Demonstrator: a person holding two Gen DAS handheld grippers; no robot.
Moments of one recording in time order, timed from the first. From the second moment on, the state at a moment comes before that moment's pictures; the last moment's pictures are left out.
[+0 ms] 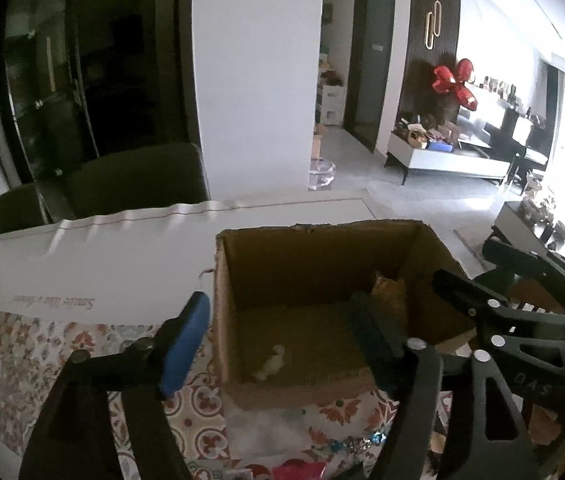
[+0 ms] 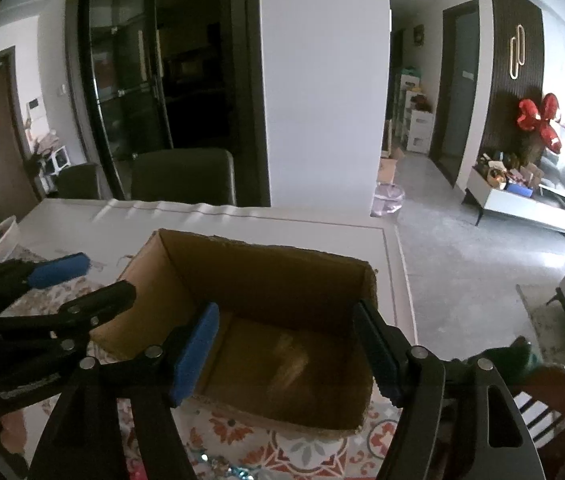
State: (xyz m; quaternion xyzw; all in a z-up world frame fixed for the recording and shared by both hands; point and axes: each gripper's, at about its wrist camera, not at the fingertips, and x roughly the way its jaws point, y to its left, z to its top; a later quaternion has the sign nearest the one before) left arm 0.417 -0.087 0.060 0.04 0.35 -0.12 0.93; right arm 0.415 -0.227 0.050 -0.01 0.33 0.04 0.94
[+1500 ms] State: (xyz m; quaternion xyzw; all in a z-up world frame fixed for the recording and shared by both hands) left arm 0.187 -0.067 0.005 0.09 0.31 -0.12 0.94; right arm 0.185 -0.211 0.003 -0.03 0.28 0.03 0.96
